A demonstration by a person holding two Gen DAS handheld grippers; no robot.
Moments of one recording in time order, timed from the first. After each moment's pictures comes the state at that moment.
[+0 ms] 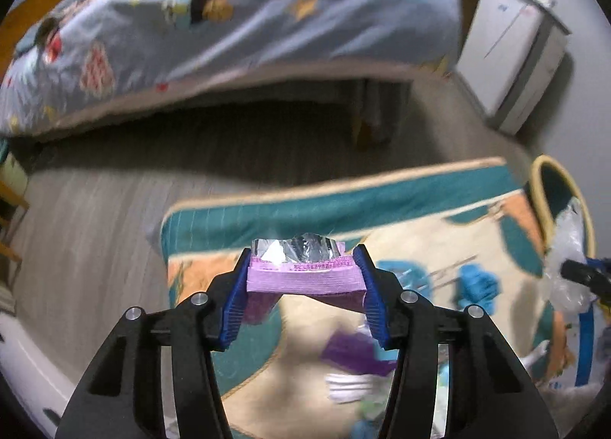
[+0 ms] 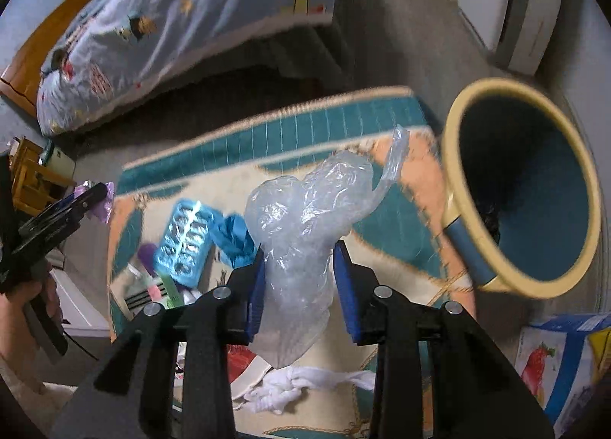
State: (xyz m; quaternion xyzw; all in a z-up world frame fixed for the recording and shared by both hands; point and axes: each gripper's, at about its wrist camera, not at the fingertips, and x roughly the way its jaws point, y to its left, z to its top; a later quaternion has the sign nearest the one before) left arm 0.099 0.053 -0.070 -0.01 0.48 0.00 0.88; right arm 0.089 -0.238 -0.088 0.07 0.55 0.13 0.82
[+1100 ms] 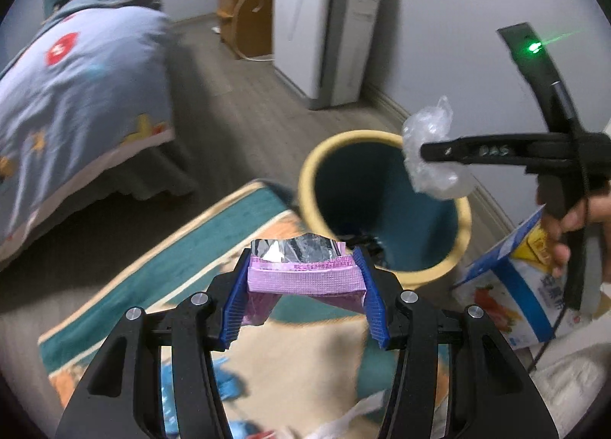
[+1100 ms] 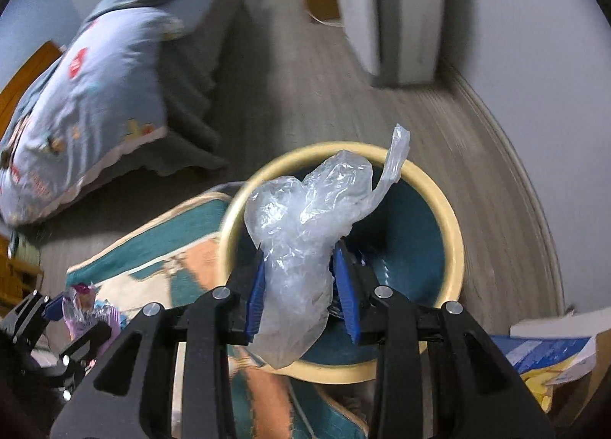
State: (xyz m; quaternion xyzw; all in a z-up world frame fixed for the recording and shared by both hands) left arm 0.115 -0.230 -0.045 0.09 0.45 -0.26 0.85; right arm 0.148 -0.445 -0.075 0.14 0.51 -0.01 0.85
